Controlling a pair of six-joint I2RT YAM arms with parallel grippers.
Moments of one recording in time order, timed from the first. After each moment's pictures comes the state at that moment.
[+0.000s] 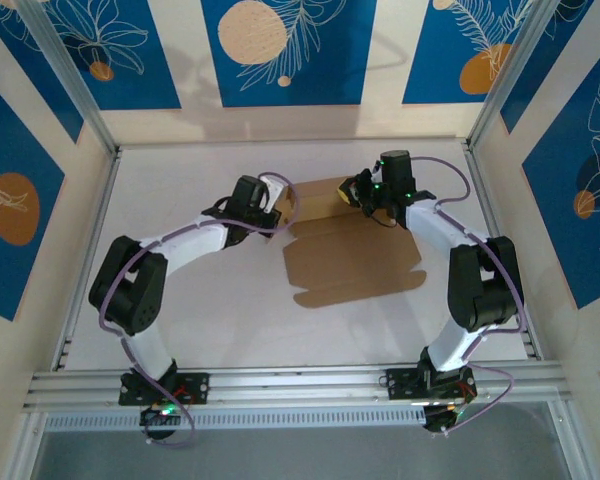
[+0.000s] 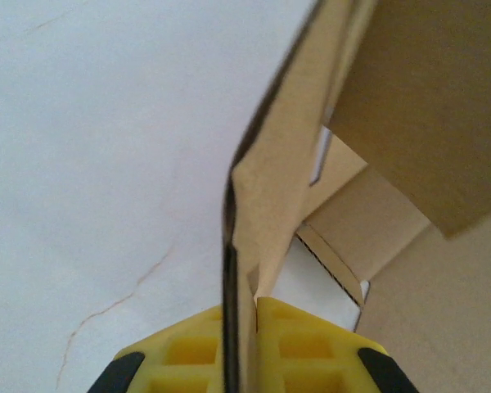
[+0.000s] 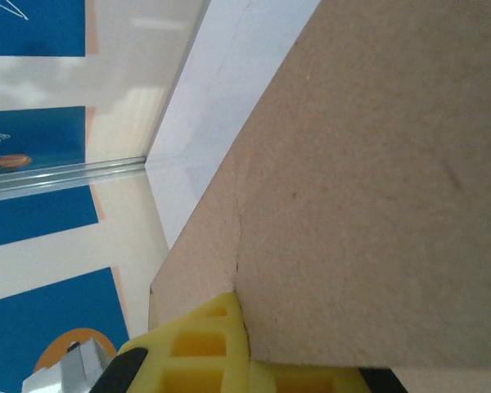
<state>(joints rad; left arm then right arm) -0.53 1.77 1.18 -0.18 -0.04 -0.03 0.25 1.68 1.15 -0.11 -0.49 1.18</state>
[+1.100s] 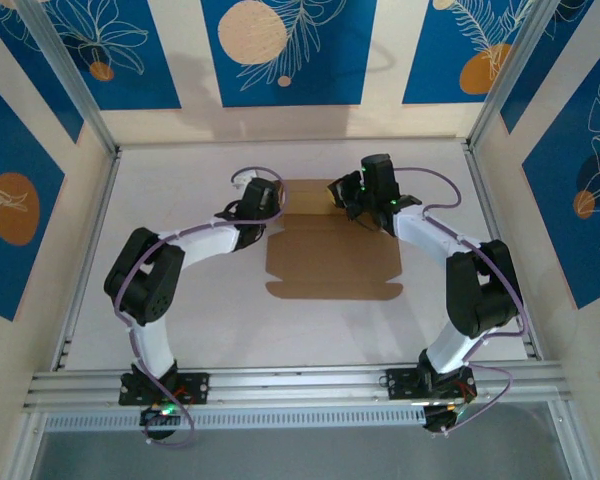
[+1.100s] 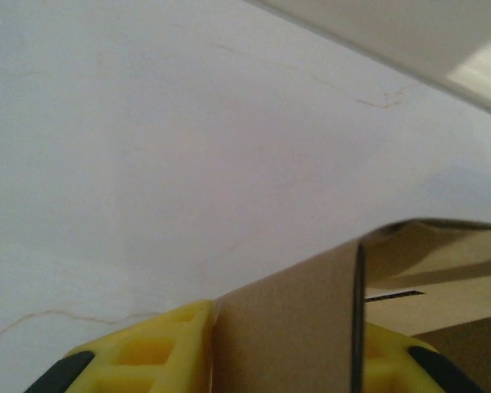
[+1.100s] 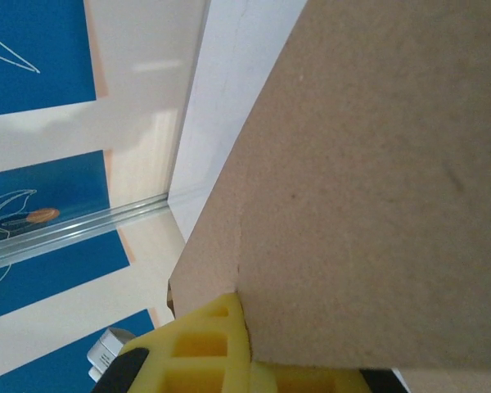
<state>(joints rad) -0.58 1.85 1.15 0.09 -0.33 -0.74 0.36 1.65 1.14 -0.07 -0.30 1.43</state>
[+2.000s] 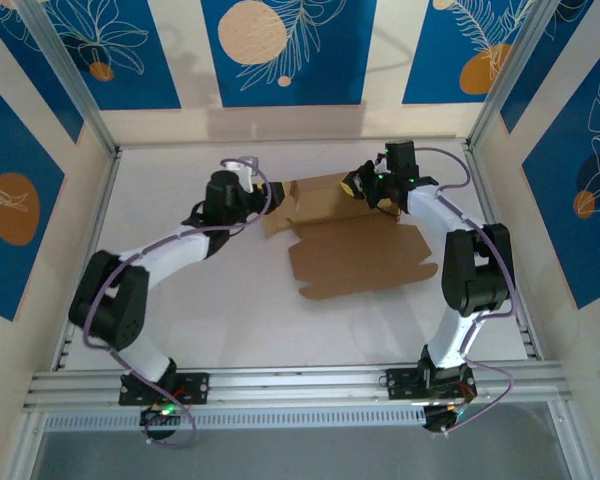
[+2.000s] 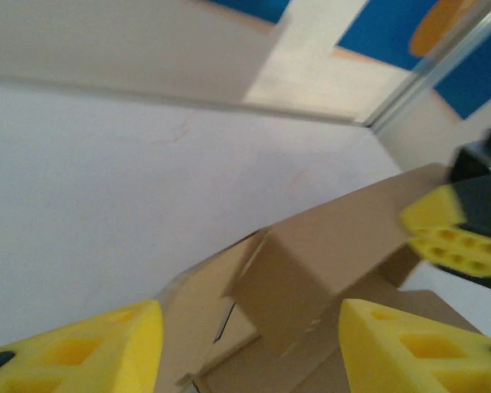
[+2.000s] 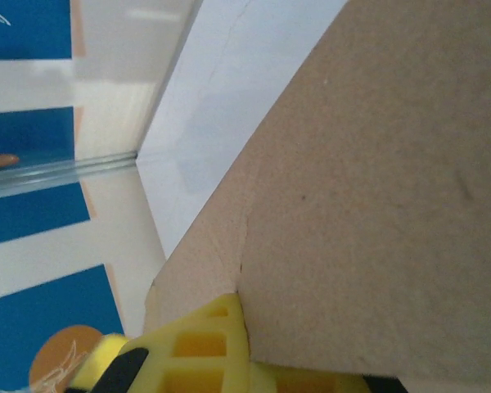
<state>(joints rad) -0.45 1.58 1.01 0.28 0.21 -0.41 0.17 1.79 1.31 -0.25 -0.58 1.06</state>
